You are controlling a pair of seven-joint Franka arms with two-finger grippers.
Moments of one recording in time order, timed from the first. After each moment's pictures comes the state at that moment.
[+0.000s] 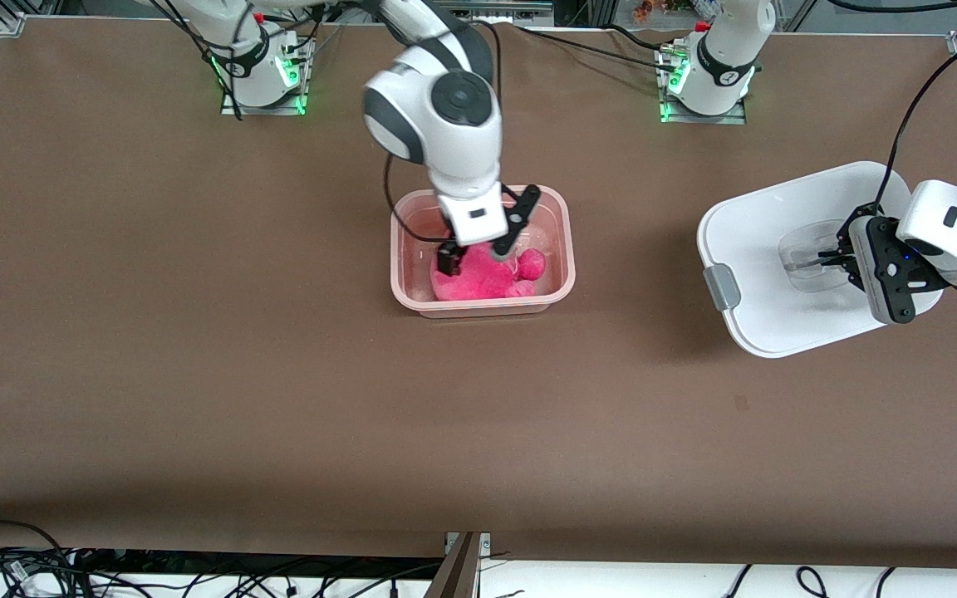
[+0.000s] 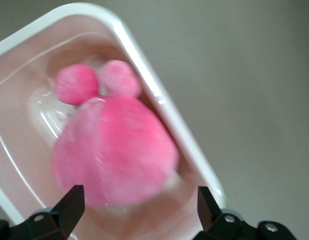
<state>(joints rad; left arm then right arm) 0.34 0.39 -0.39 -1.32 -0.03 1.35 1.15 0.61 0.51 0.18 -1.38 -0.19 1.95 -0.20</state>
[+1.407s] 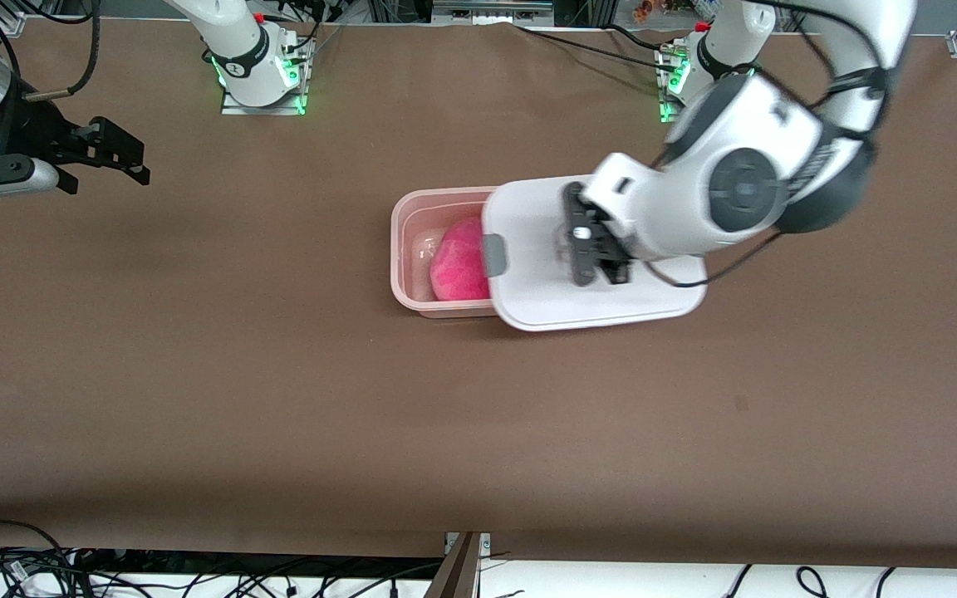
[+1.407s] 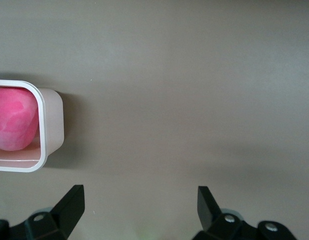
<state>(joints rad) -0.17 0.51 -0.45 -1.33 -0.10 1.68 0.80 0.18 -0.02 -0.07 -1.59 0.06 1.55 0.01</state>
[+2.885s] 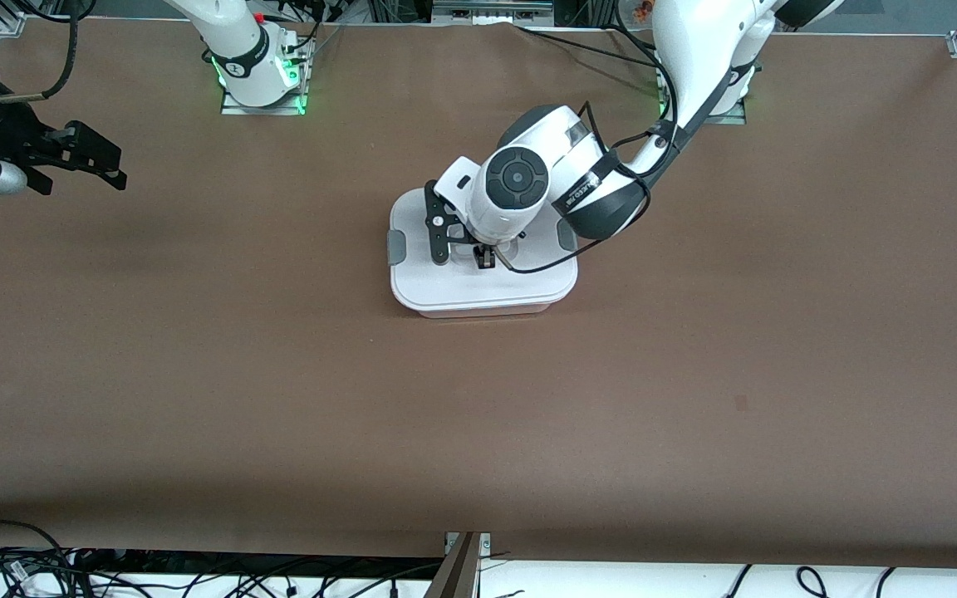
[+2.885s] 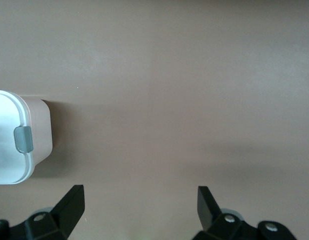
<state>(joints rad) -0.41 0.68 -0.44 -1.36 -0.01 1.93 0.65 0.17 -0.02 -0.09 -1.57 0.03 1.55 0.02</state>
